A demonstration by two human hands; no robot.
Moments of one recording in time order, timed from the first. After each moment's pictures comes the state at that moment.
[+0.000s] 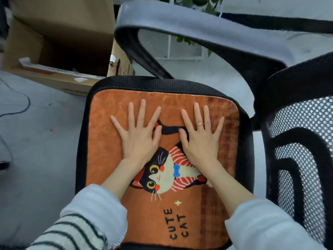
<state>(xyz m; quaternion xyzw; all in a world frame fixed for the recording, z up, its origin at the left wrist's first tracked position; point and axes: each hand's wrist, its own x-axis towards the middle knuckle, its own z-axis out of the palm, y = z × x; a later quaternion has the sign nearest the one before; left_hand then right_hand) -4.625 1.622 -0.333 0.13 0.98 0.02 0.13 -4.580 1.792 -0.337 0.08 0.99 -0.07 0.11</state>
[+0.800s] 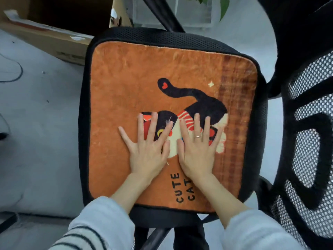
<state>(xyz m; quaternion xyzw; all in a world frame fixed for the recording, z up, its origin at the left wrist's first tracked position) -4.500 1.598 -0.340 0.17 0.98 0.04 0.12 -4.467 1.738 -0.348 0.08 0.99 -0.05 0.12</state>
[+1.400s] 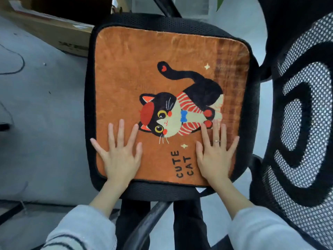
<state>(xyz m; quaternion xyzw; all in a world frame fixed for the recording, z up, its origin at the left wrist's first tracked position) -4.444 1.522 -0.329 0.05 0.99 0.01 0.16 -4.393 1.771 -0.334 0.15 0.98 -0.04 0.14</state>
